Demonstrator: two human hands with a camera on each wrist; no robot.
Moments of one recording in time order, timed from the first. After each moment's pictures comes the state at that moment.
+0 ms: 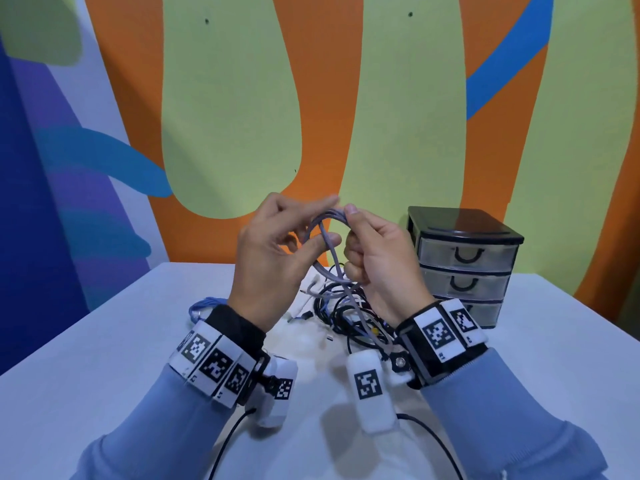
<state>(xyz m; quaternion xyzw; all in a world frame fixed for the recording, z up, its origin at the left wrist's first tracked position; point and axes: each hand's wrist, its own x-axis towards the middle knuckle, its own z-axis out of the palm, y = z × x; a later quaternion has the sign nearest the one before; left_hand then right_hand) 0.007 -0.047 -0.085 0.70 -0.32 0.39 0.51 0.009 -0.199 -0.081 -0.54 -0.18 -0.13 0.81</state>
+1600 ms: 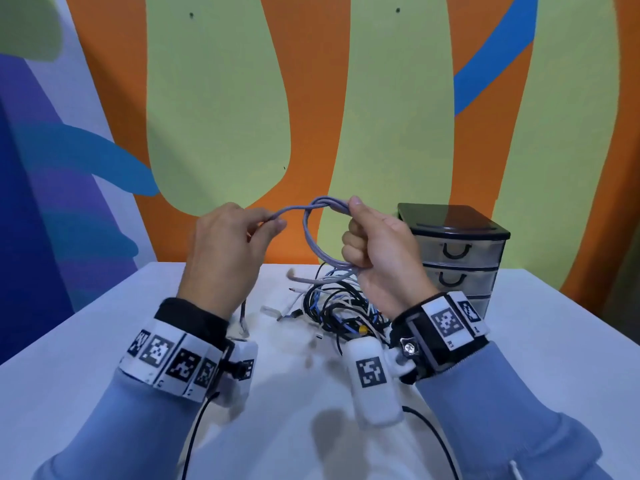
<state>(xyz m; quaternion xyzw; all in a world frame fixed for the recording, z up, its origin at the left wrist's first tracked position) 0.019 -0.009 -0.078 0.83 -0.17 0.42 0.31 0.007 -0.209 -0.071 -0.48 -0.14 -0.11 0.86</state>
